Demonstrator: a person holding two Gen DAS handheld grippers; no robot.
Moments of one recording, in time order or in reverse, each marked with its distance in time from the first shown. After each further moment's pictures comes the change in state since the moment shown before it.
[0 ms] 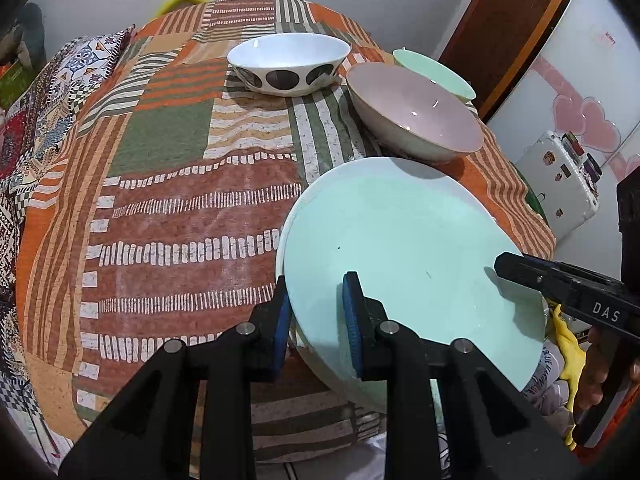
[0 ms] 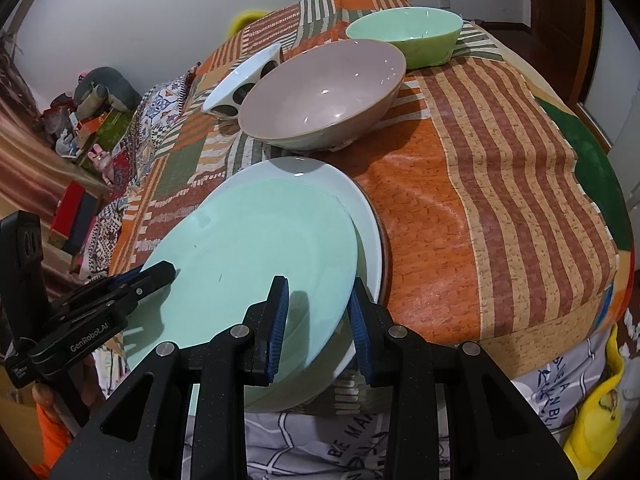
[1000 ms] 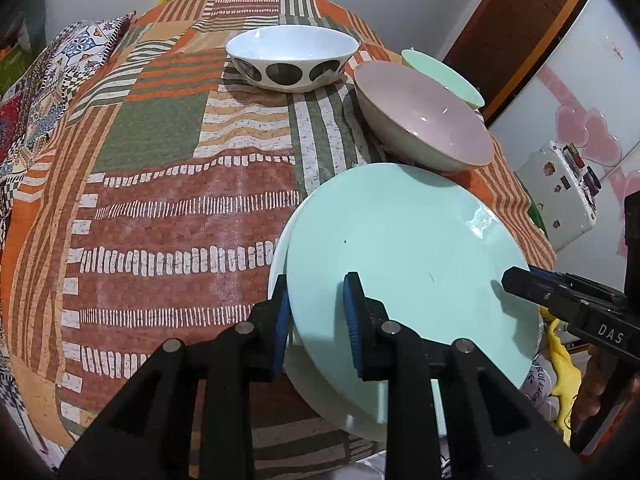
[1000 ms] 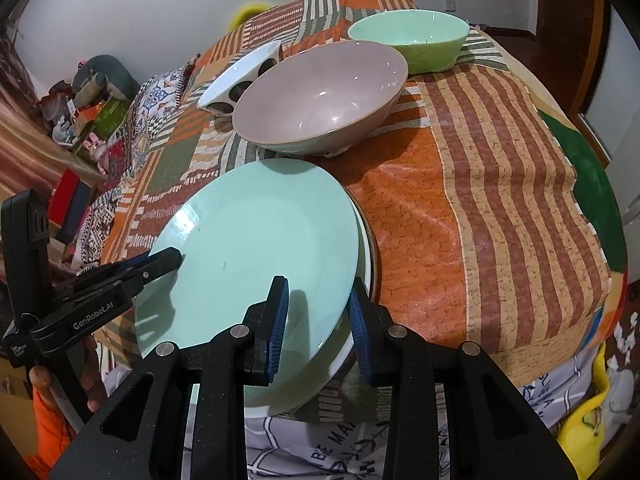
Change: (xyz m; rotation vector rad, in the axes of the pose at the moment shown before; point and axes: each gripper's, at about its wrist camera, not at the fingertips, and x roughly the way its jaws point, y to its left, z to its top) left arm 0.016 0.005 0.012 -0.048 0.014 -0.029; right arm 0.000 0.002 0.010 -0.043 0.025 -0.025
